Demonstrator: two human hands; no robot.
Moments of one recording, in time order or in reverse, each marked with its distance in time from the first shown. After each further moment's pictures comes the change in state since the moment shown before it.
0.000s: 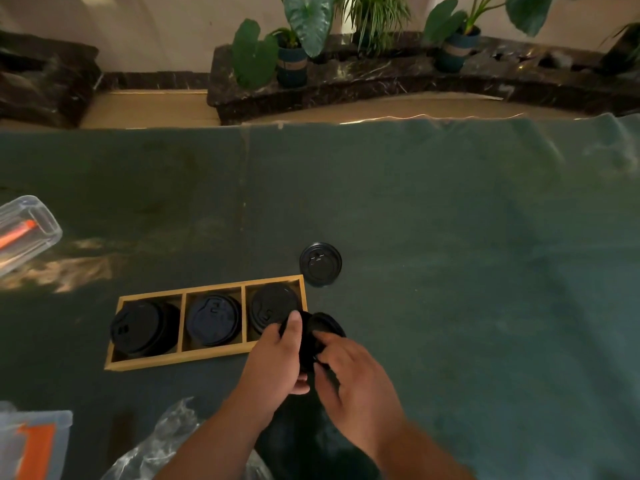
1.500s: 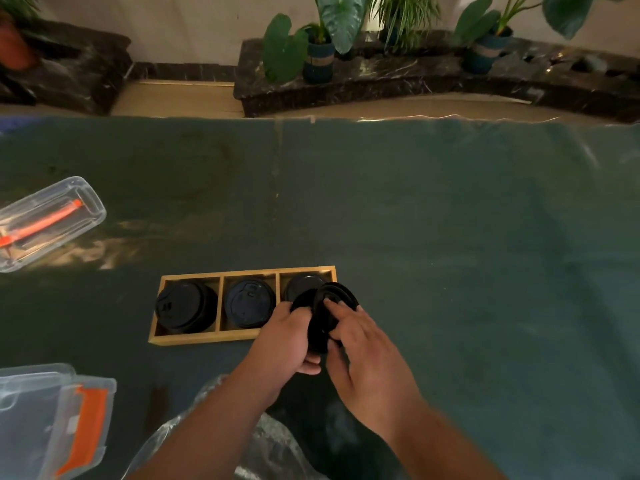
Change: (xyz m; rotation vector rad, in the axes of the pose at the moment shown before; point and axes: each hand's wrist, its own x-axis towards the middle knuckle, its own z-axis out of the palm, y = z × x) left_hand 0.000 0.004 -0.047 -0.115 -0.061 0.013; right_hand 0.027 -0.049 -0.002 -0.102 -0.079 -0.002
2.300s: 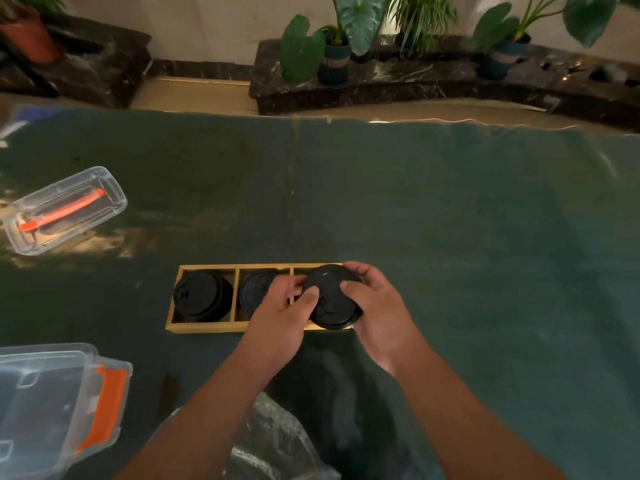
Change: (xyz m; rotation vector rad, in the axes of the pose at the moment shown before) left_hand 0.000 -0.007 -0.028 0.011 0.018 0.344; right_hand 0.071 -0.002 0.006 1.319 0.018 0.763
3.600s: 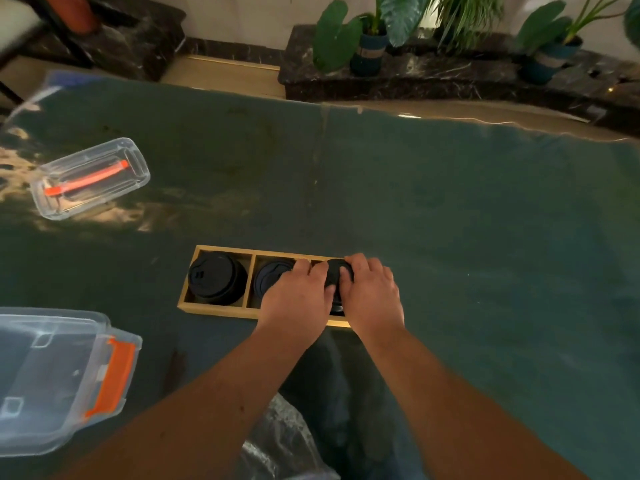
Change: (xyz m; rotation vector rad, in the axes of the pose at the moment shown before) left_hand 0.039 -0.013 0.009 1.122 0.200 0.336; right_hand 0.064 0.040 0.001 -1.495 0.185 -0.338
